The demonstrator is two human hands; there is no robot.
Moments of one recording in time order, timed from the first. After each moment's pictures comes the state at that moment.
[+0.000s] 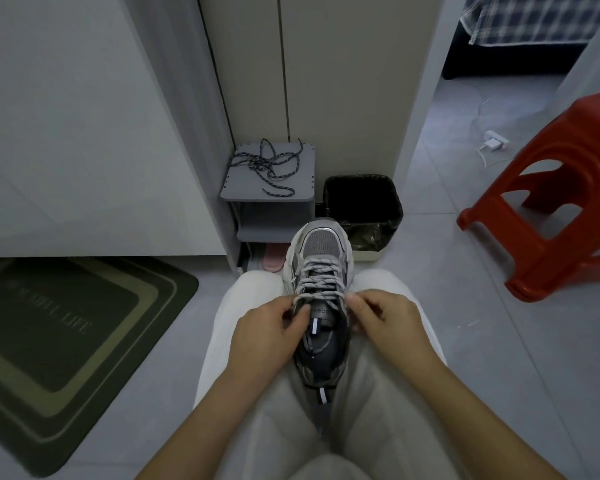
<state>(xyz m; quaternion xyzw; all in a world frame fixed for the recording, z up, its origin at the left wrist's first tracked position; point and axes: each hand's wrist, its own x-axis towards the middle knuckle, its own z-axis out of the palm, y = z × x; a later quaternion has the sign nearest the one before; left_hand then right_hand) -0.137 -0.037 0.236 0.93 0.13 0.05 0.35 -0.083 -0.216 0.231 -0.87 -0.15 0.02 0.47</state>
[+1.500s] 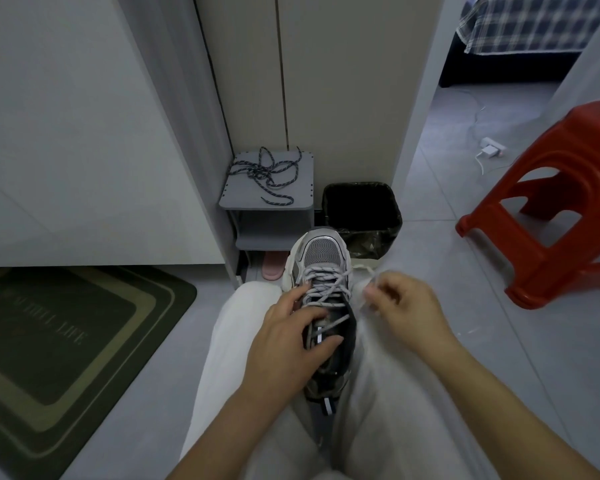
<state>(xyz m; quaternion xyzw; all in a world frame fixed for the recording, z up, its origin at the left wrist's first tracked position) -0.133 -0.050 0.236 0.93 0.02 0.06 0.36 -0.053 -0.225 0.251 -0.87 -0.09 0.02 0.49</state>
